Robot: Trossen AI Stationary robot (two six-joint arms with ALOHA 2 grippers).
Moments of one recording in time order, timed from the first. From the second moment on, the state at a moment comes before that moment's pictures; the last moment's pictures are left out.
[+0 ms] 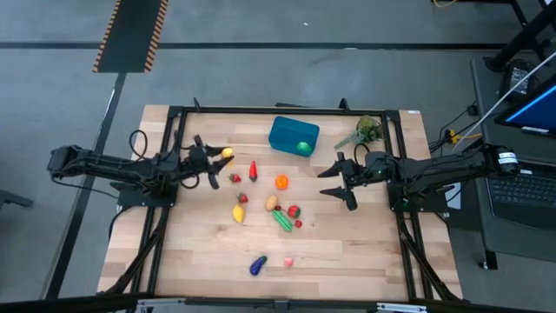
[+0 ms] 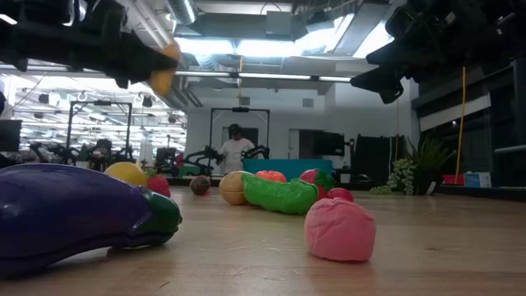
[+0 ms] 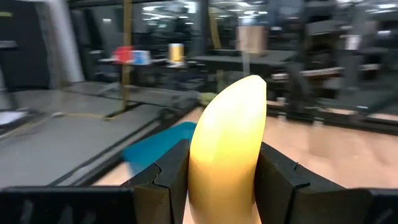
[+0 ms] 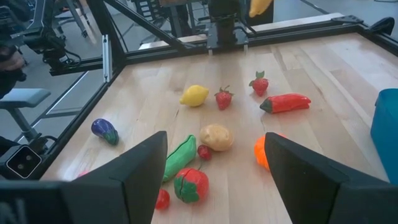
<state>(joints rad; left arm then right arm) 0.03 0.64 0.15 0.50 -0.41 -0.02 -0.03 0.97 0.35 0.36 -0.15 0.15</state>
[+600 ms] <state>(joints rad) 0.30 0.76 0.15 0.61 0.25 -0.05 -0.03 0.97 0.35 0.36 -0.17 0.15</state>
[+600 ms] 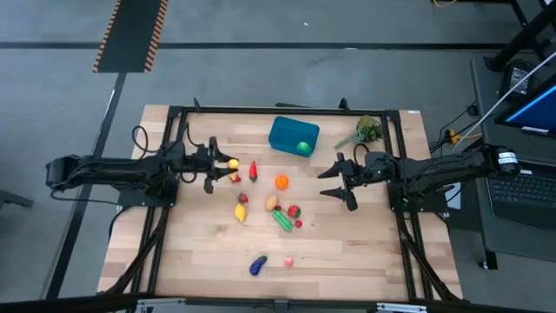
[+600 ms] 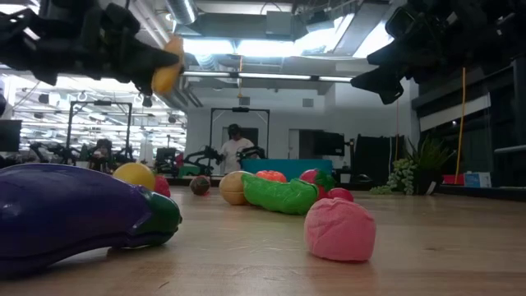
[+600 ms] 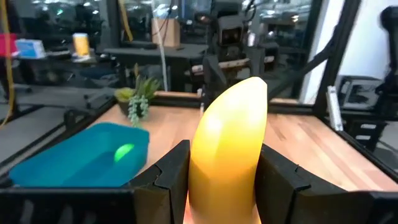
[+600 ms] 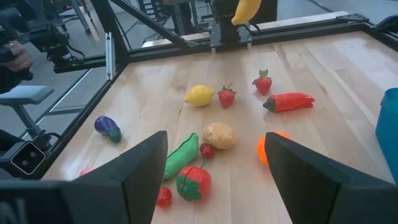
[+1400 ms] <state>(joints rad) 0.48 1.52 0.84 0.15 0.43 0.25 -0.03 0.98 0.35 0.32 -0.17 0.12</state>
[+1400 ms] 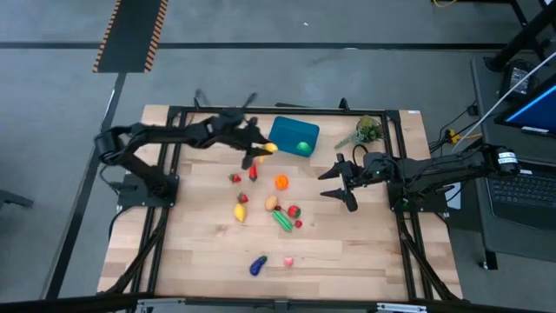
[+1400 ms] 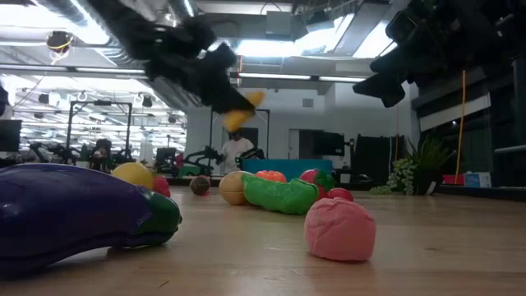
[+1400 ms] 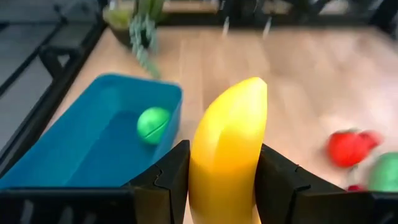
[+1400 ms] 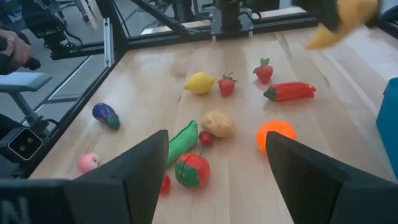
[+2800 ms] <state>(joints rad) 0.60 2.18 1.85 -0.67 0.33 0.56 -0.03 0.98 0.35 0.31 -0.17 0.12</state>
